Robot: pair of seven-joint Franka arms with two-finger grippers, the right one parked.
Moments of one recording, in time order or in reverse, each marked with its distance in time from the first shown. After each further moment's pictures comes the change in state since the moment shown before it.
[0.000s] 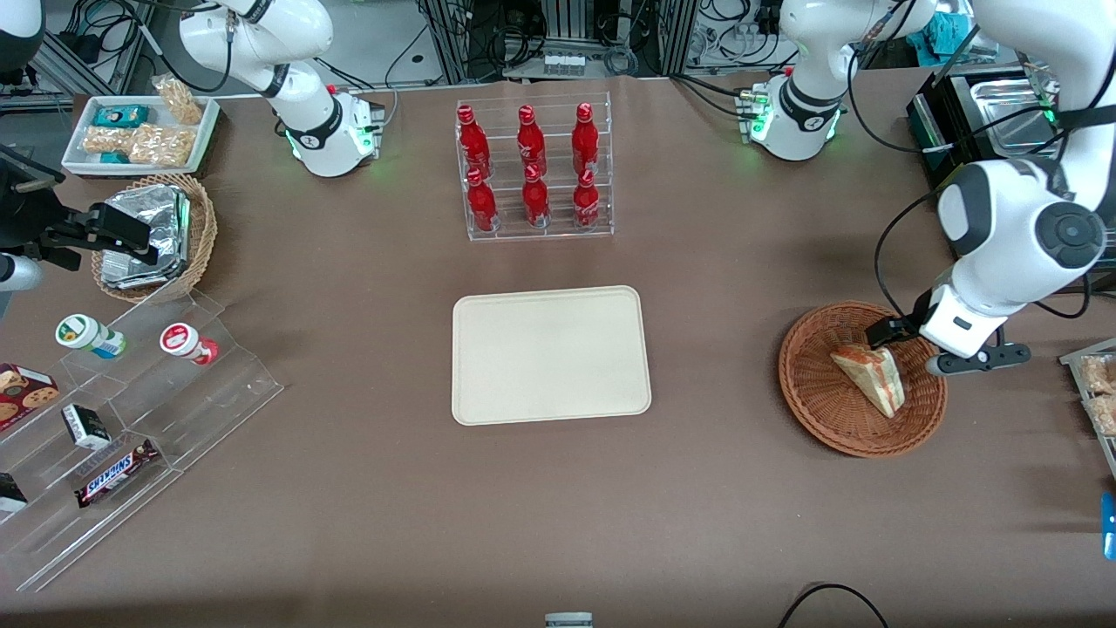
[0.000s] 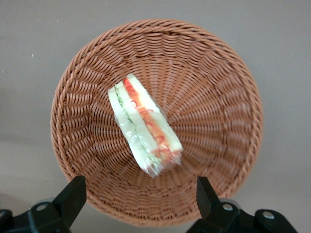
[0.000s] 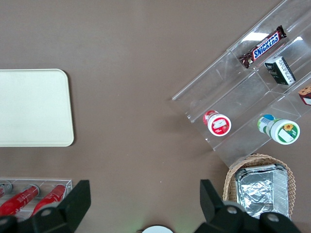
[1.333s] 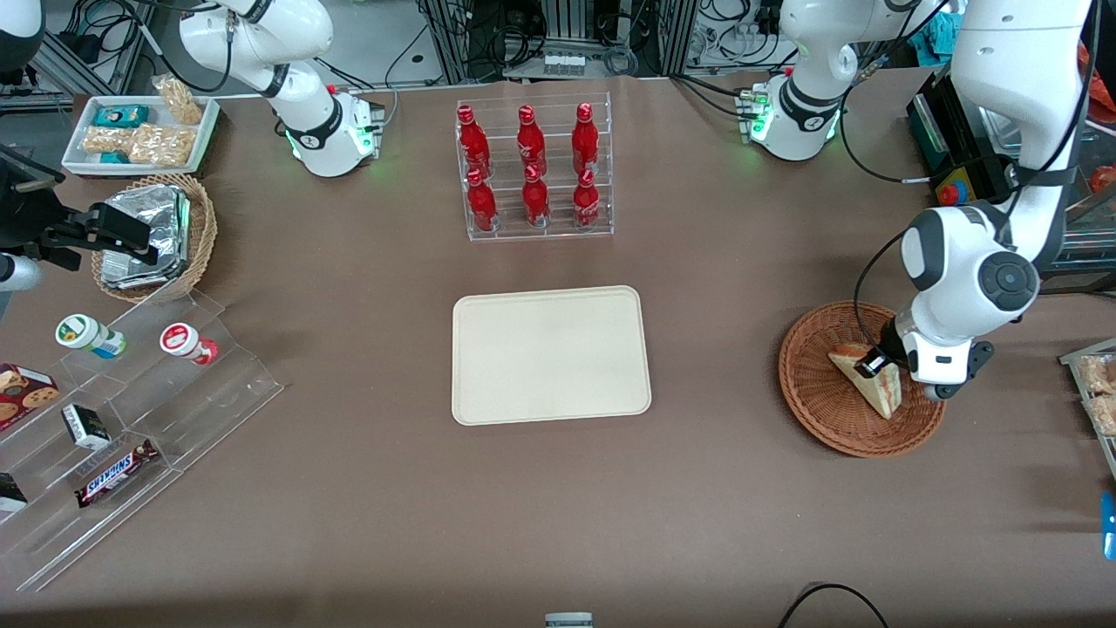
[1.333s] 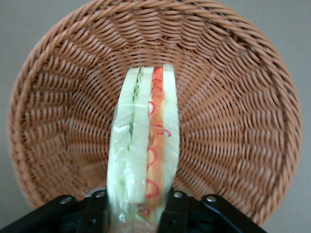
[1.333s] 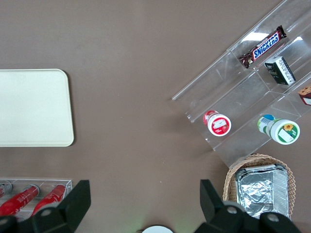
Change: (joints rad) arm -0.014 0.138 -0.017 0.075 0.006 -0.012 -0.459
